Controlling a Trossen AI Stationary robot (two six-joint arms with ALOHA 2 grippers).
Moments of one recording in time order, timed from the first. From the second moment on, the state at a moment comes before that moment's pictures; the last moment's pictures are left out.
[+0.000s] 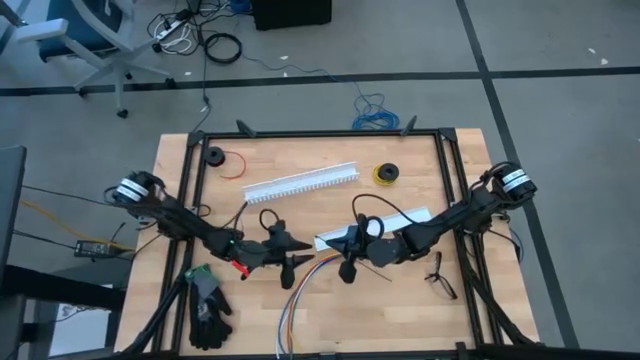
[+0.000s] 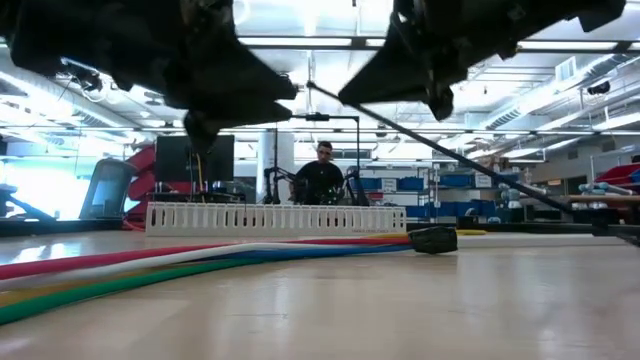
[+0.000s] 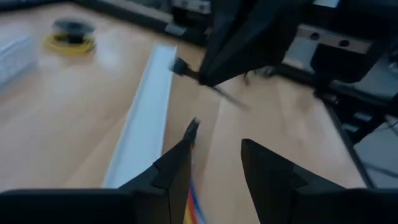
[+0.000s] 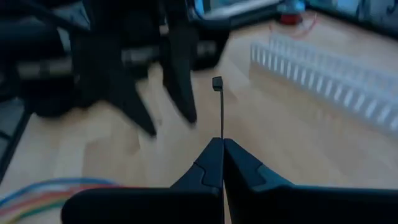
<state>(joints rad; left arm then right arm) -0.43 1.63 0.59 0.79 -0.53 -0.45 0.41 1.65 0.85 0.43 0.62 0.43</state>
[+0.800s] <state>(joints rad) -0.36 1.99 0.60 1.57 -0.43 -0.35 0.40 1.65 0.85 0.65 0.53 0.36</state>
